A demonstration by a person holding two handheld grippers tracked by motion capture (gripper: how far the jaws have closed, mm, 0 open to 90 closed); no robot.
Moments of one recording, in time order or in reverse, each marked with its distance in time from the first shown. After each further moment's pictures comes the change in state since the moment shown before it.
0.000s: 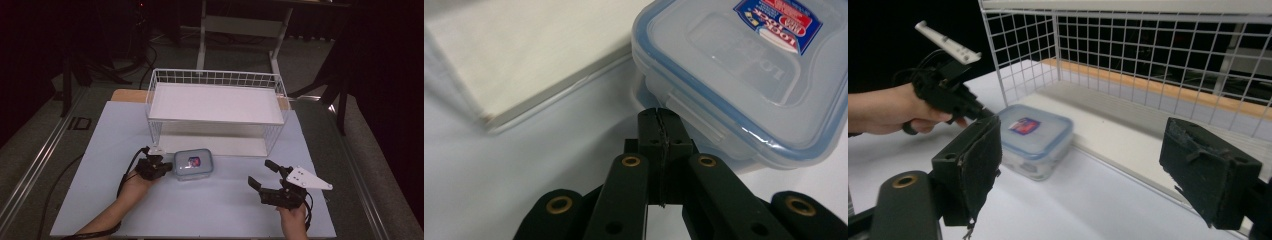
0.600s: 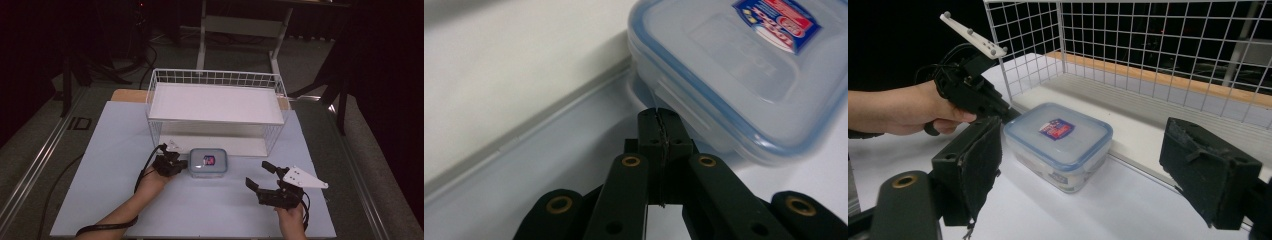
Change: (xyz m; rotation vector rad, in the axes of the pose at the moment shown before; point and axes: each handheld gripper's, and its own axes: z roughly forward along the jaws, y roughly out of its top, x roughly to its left) left arm -0.021 0.021 0.025 0.004 -0.040 0.024; right arm 0.000 -0.005 0.006 0.020 0.019 0.012
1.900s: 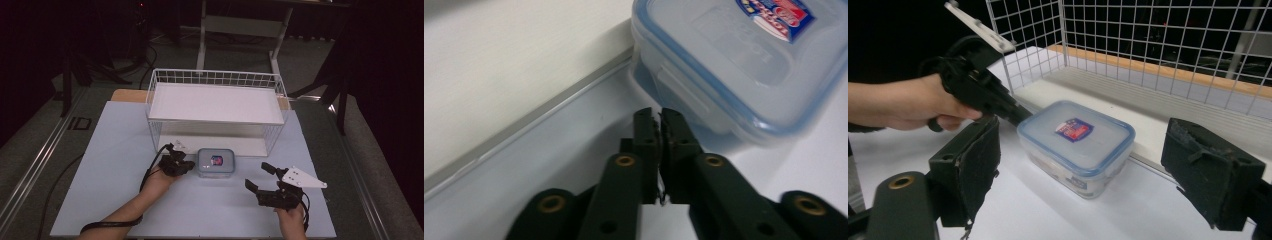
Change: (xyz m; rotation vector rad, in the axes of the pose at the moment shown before) left arm -0.010 0.006 0.002 0.002 -0.035 0.011; right arm 0.001 -0.002 0.001 0.028 -0.001 0.000
